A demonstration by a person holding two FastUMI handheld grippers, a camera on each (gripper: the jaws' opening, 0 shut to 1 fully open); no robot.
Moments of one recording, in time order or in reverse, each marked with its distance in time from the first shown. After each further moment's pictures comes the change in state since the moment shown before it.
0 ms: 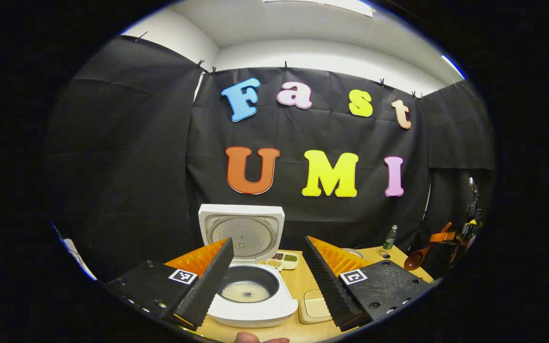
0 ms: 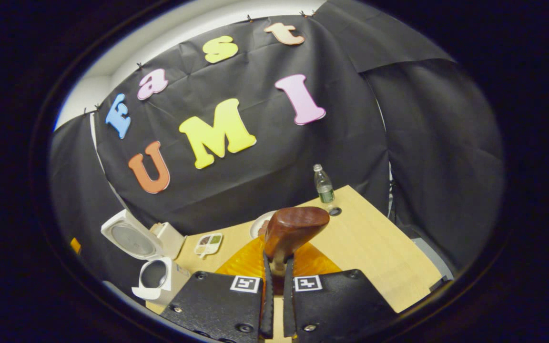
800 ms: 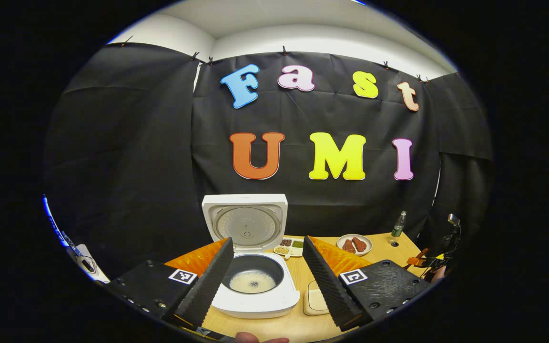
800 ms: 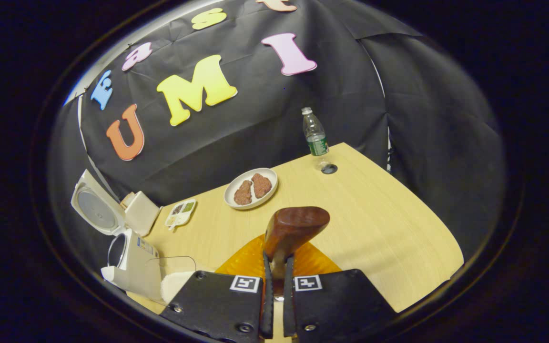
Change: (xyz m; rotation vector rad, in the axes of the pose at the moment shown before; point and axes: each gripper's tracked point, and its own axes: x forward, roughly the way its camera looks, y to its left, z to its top) left arm -0.002 -0.009 -0.004 0.041 0.128 0.066; right arm 0.095 -0.035 -0.116 -0.030 0.158 -0.041
